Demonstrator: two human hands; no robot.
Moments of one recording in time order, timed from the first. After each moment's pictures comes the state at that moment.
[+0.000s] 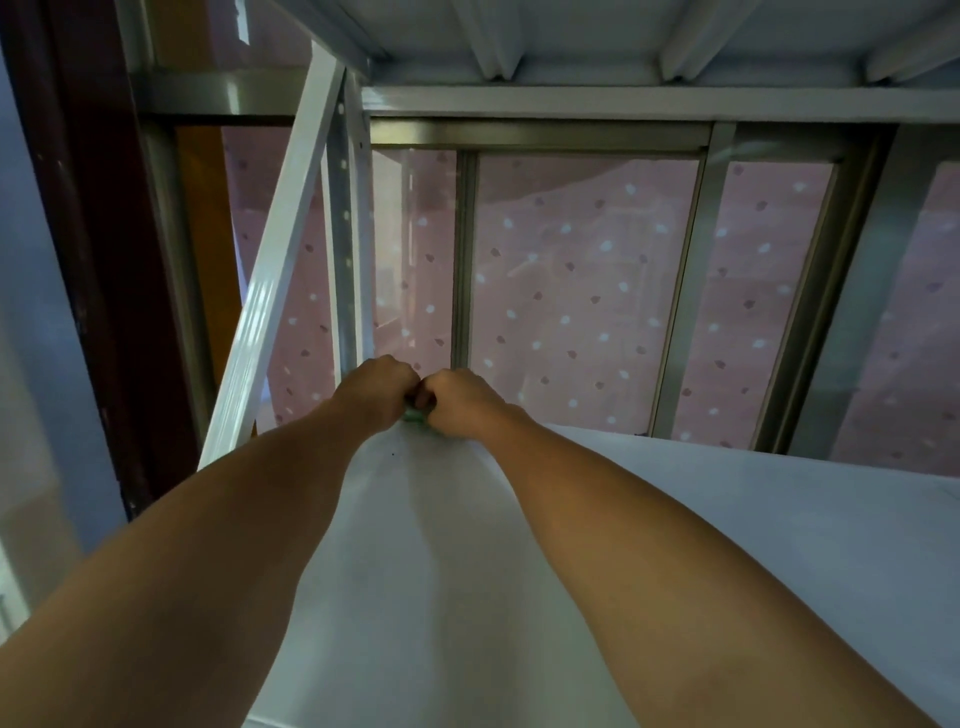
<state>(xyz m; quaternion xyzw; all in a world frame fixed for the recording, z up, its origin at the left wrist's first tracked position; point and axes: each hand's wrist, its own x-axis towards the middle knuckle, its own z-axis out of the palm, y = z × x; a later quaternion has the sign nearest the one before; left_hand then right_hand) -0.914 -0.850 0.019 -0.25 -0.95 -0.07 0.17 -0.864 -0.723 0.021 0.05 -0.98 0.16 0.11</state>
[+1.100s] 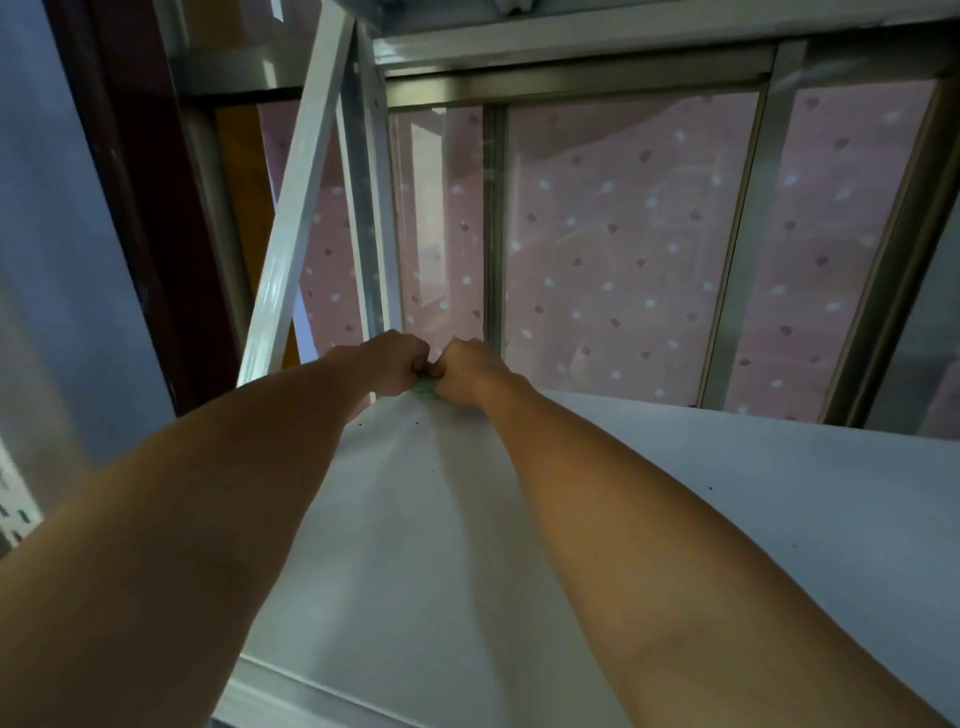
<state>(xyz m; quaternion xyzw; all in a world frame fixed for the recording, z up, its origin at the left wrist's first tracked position) -0.942 -0.865 0.021 -0.23 -0.97 0.00 0.07 -0.912 -0.728 0.000 0.05 -0.98 0.18 0.11</state>
